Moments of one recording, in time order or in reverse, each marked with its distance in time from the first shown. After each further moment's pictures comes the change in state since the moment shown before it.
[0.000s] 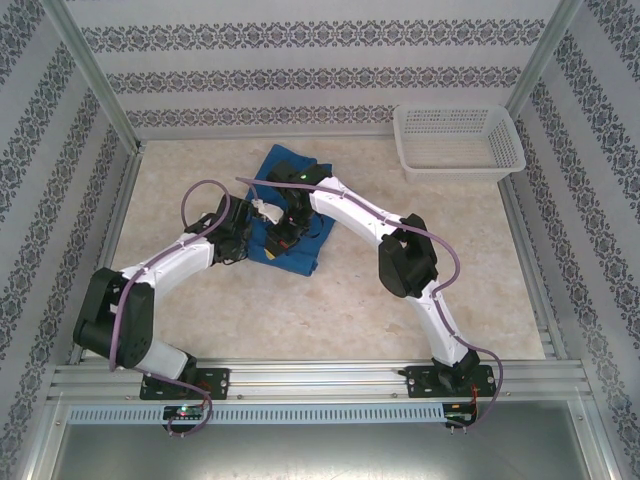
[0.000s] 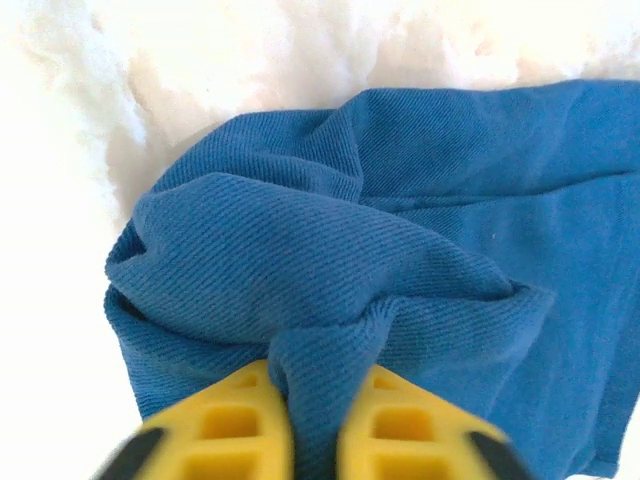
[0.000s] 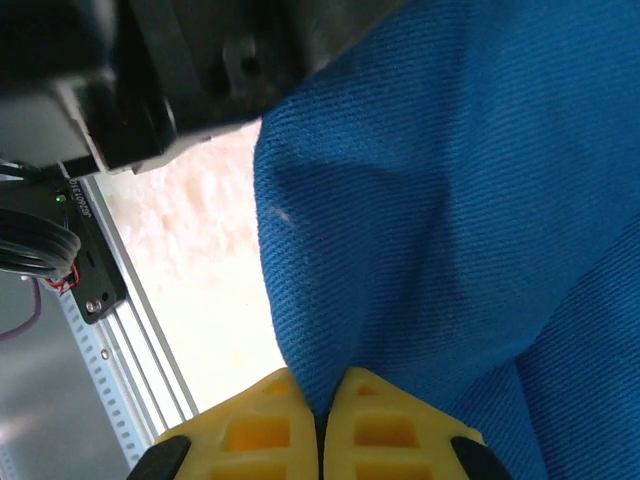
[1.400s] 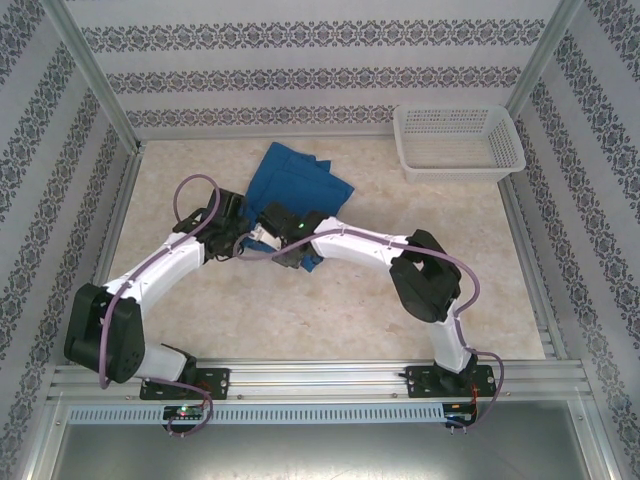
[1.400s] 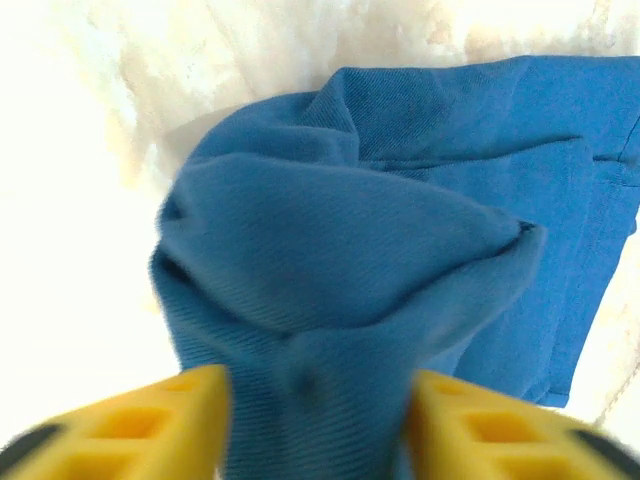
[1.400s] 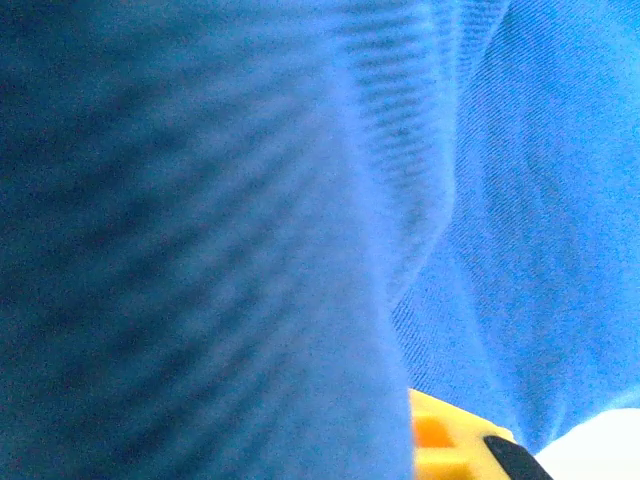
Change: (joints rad) left arm 0.021 -0.108 0.045 -0.118 0.064 0.006; right arm 0.144 -0.259 -0.528 0.511 0.752 -0.167
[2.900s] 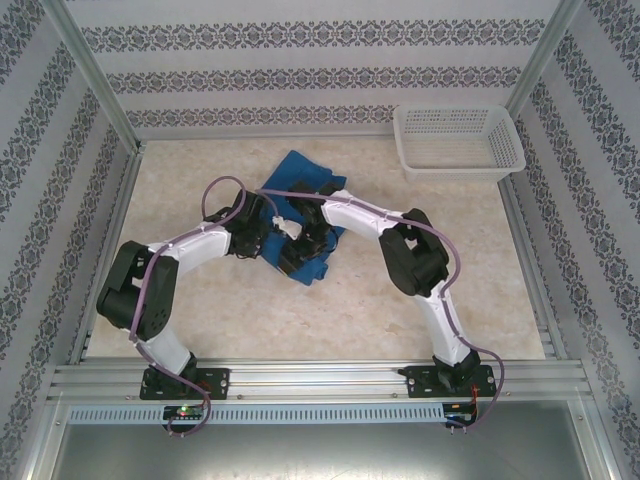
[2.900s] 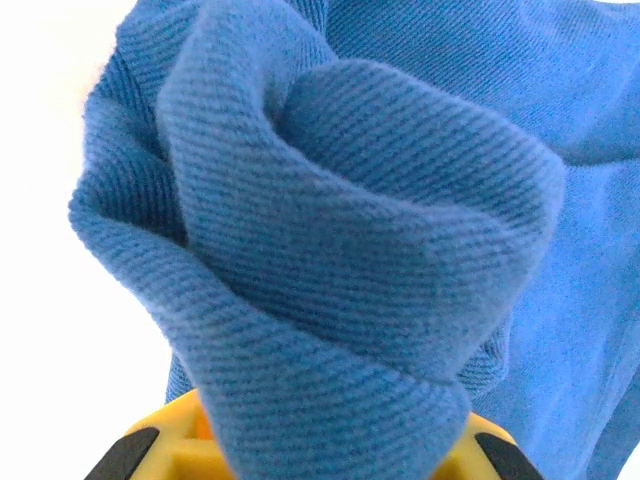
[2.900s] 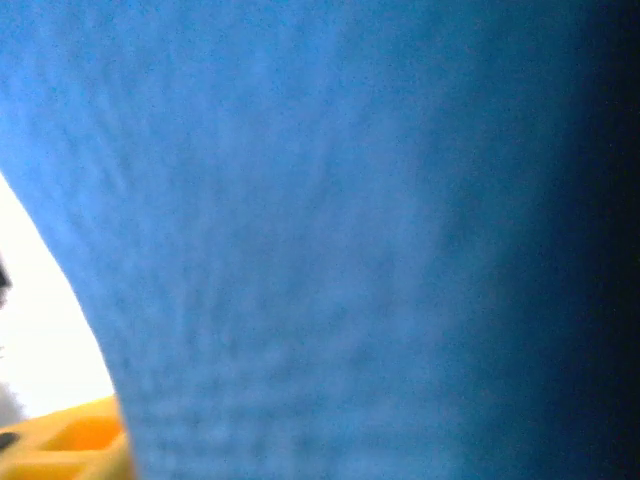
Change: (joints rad) left arm -0.046 0.296 0.048 0.180 0.076 -0.014; right arm -0.187 0.157 0.130 -0.299 -0.636 0.169
